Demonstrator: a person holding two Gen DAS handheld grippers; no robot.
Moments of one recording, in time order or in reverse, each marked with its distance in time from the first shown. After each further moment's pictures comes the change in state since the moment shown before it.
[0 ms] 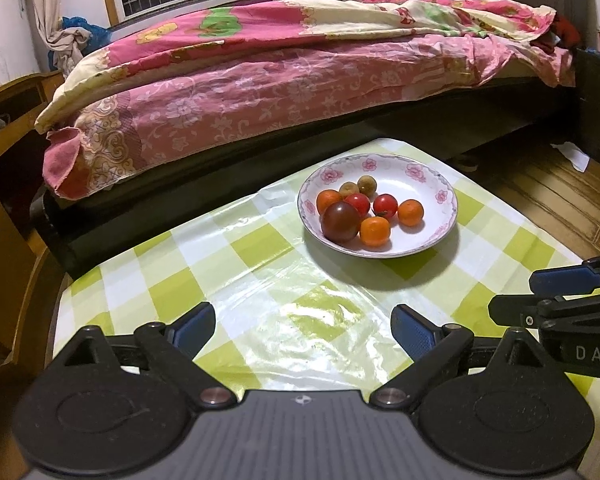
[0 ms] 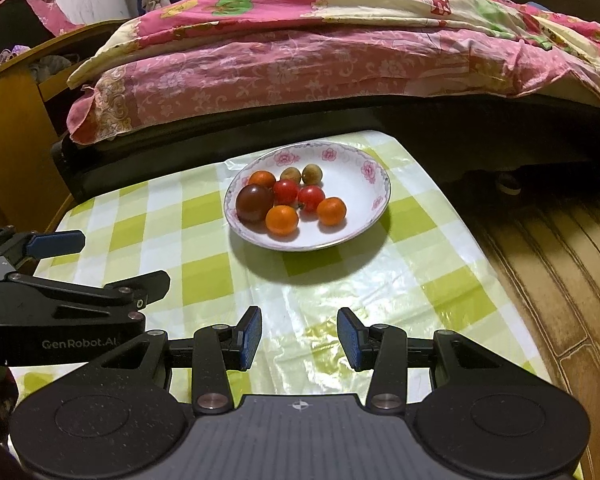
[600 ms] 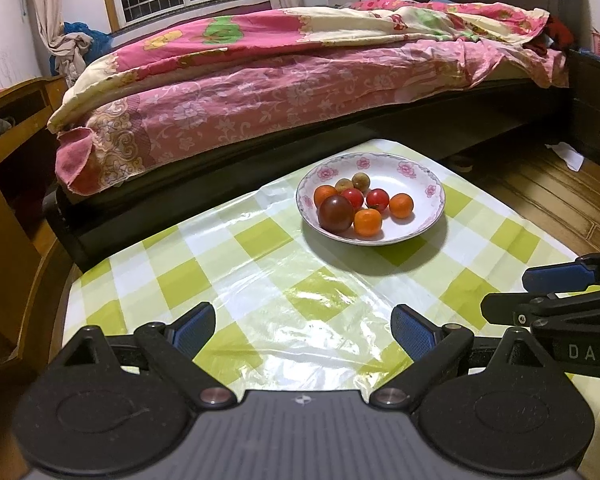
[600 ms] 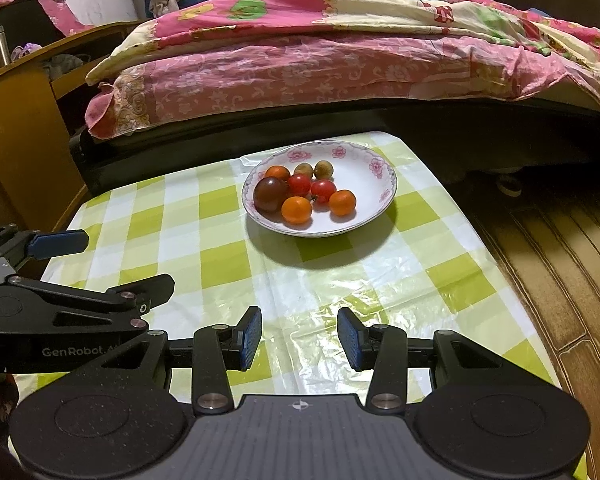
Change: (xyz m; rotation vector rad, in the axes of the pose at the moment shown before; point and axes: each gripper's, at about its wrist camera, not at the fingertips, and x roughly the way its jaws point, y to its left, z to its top) left arm -0.025 -0.001 -0.017 0.004 -0.017 -0.002; right arm -0.021 0.014 -0.017 -0.012 -0.021 0.005
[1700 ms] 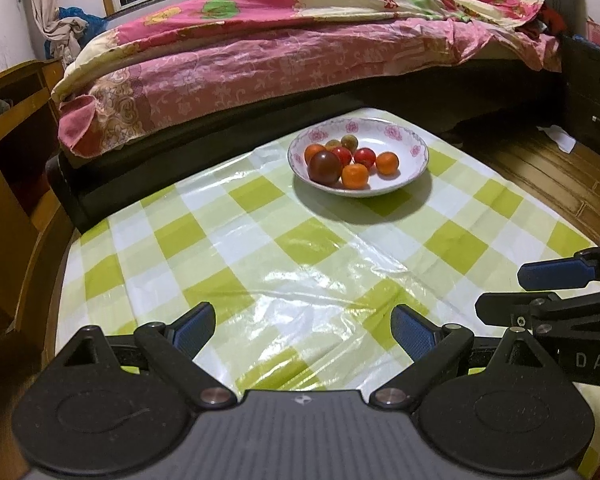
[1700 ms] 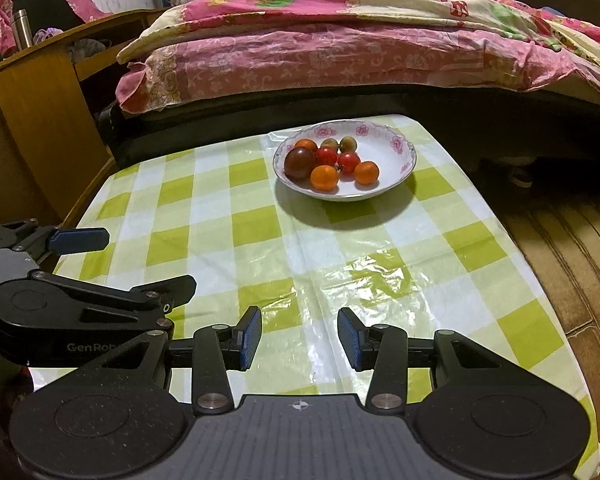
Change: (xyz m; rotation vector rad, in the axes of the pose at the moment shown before) left arm -0.018 -0.004 -0.036 -0.001 0.059 -0.021; right arm -0.022 0.017 -0.031 -0.022 0.032 0.032
